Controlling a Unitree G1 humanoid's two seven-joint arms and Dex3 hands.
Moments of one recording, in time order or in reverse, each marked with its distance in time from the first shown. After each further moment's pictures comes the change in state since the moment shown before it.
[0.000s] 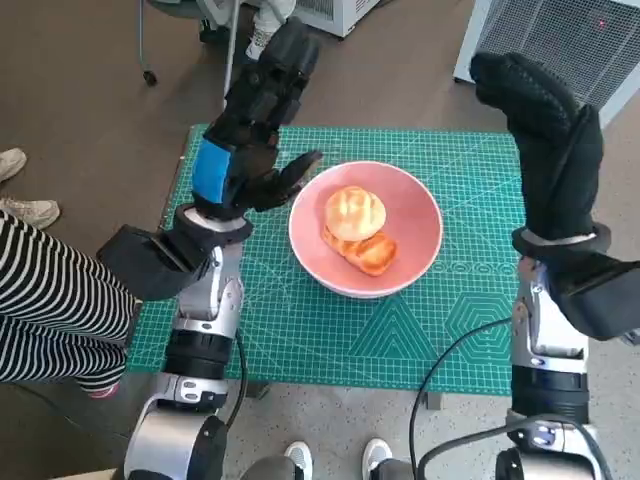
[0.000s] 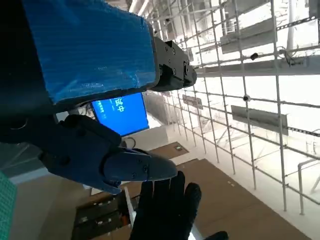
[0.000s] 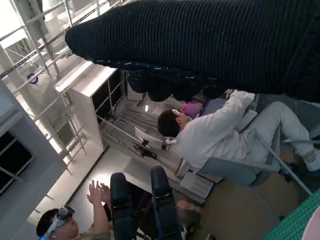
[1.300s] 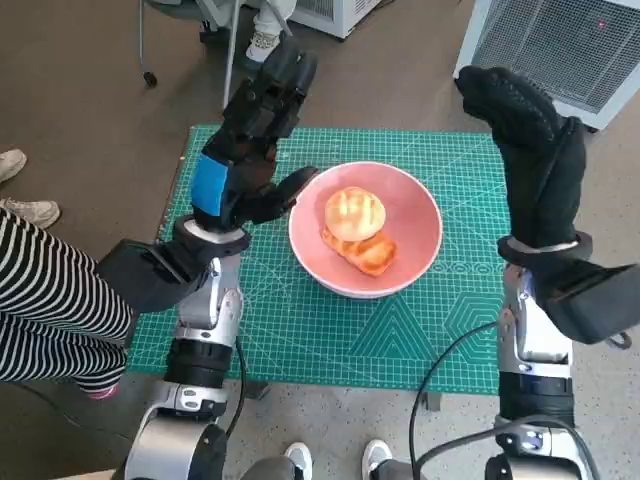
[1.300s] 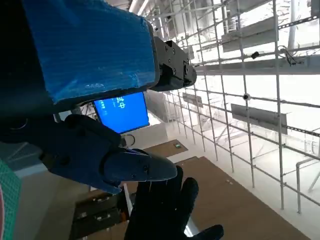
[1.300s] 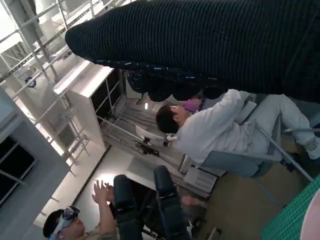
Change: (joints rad) left arm 0.045 -0.001 -0.004 -0.020 -0.022 0.001 -0.035; right arm 0.024 0.042 0.001 -0.017 0.006 0.006 0.000
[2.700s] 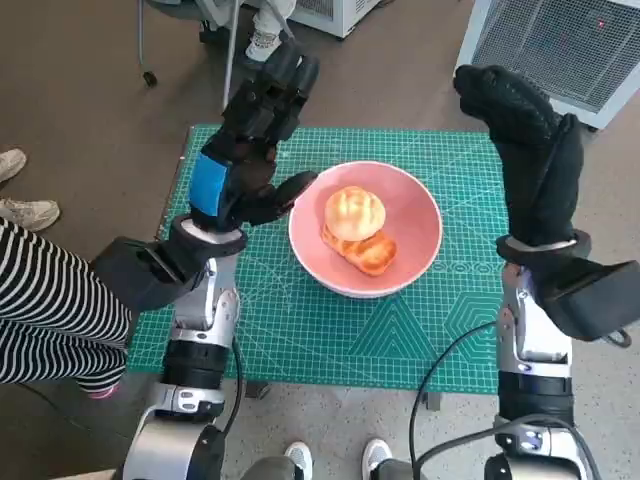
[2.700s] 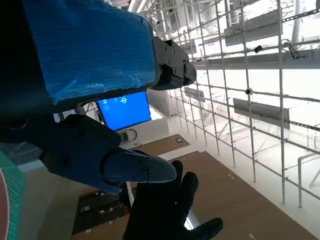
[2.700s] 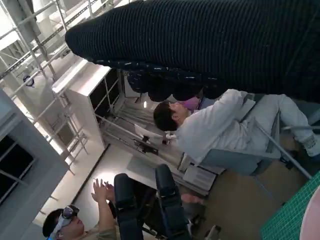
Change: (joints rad) left arm 0.012 0.009 0.003 -0.029 -0.007 0.030 -0.024; right arm -0.001 0.000 0.004 -0.002 -0.001 0.016 0.000
